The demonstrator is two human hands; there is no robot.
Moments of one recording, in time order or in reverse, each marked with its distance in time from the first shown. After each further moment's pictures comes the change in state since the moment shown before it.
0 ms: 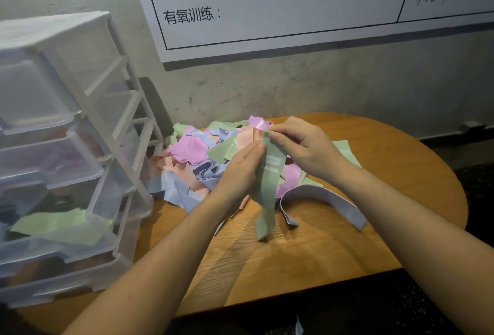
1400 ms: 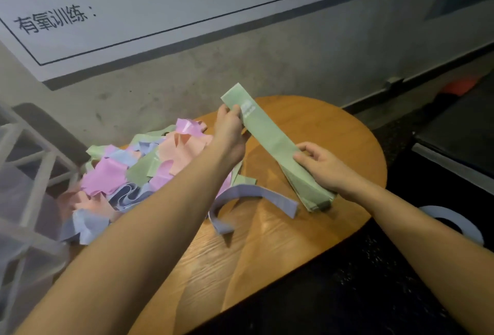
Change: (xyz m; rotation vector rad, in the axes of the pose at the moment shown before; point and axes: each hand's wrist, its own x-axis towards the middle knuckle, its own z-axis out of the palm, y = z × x) left_hand 0.153 -0.013 0.158 -0.371 0.102 -0.216; right_hand -0.118 0.118 -0.109 0.286 0.089 0.738
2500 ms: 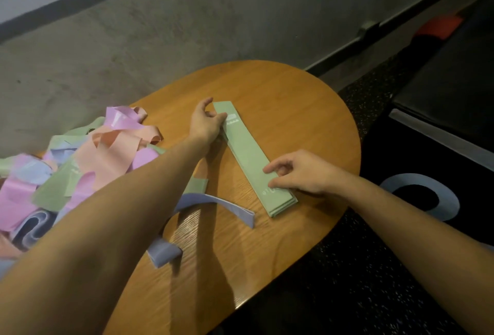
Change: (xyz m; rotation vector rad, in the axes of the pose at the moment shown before) left_hand 0.125 -0.115 0.021 0.796 0.015 -0.001; right_hand 0.041 0.083 -0.048 -0.310 -0.195 0.155
